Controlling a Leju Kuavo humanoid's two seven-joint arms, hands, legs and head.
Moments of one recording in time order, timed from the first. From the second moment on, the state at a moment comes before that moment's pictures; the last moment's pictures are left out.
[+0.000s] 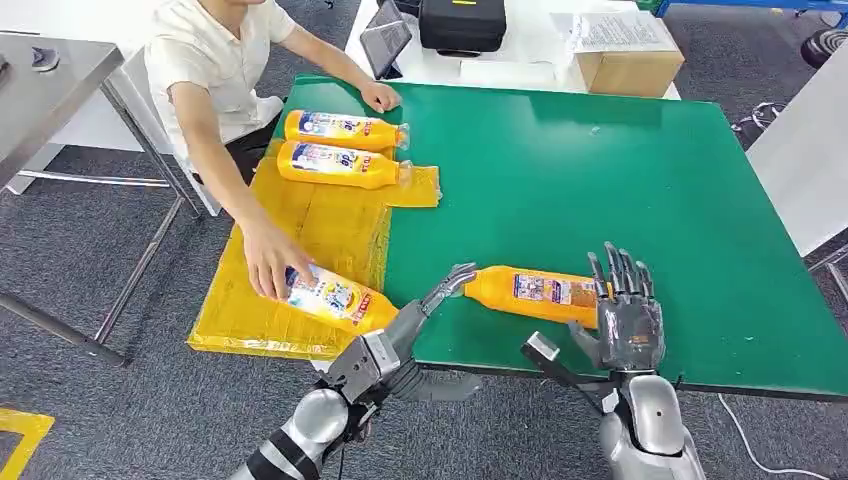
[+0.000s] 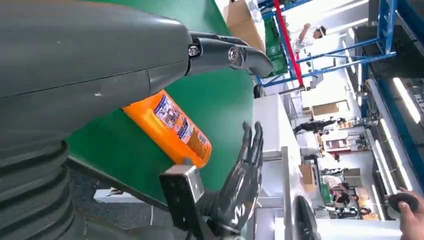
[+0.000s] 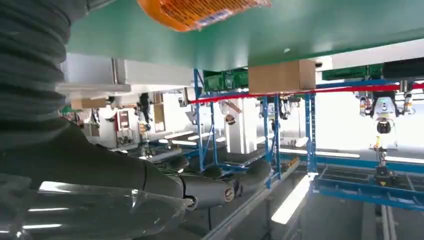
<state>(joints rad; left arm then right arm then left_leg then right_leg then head) -0.25 -0.22 -0.60 -1.16 0.11 -0.03 -0.46 -0.11 -0.04 -0.04 -1.23 1.48 -0.70 -0.26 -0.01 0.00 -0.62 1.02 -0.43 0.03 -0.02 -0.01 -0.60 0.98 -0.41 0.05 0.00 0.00</state>
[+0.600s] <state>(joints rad) -0.28 -0.22 -0.62 -1.13 0.13 -0.03 -0.45 -0.22 -0.08 0.00 -0.96 1.38 -0.70 -0.29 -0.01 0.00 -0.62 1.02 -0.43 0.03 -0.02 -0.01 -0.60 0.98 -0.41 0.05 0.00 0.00</state>
